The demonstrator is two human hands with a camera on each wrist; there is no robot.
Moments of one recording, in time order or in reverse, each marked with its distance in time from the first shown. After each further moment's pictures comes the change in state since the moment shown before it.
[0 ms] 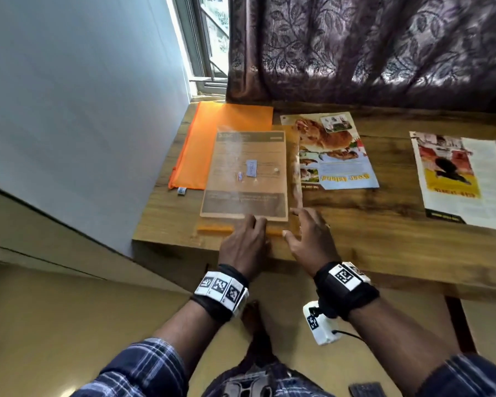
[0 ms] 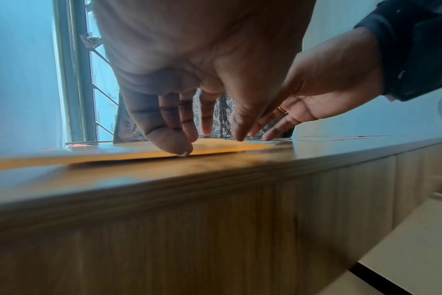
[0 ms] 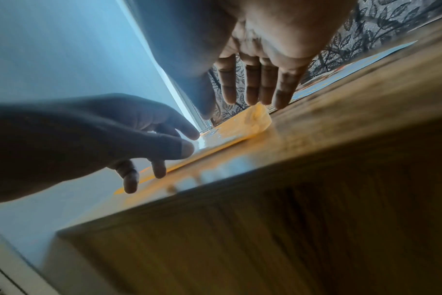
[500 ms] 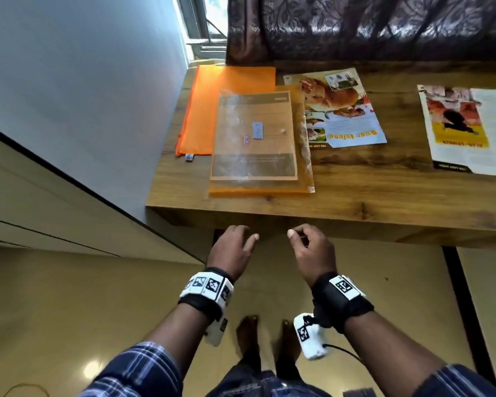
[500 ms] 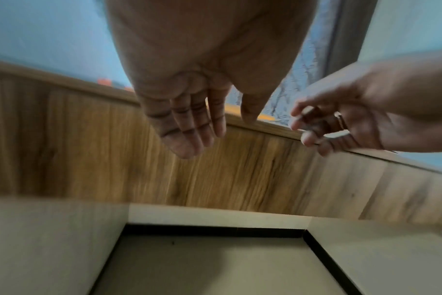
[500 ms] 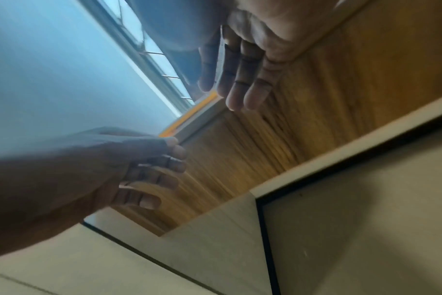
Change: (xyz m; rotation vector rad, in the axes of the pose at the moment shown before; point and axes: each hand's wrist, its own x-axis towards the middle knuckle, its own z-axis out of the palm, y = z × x) left_hand -0.085 -0.051 0.037 -0.371 -0.174 -0.265; right_hand -0.109 0.003 0.054 0.247 0.078 0.210
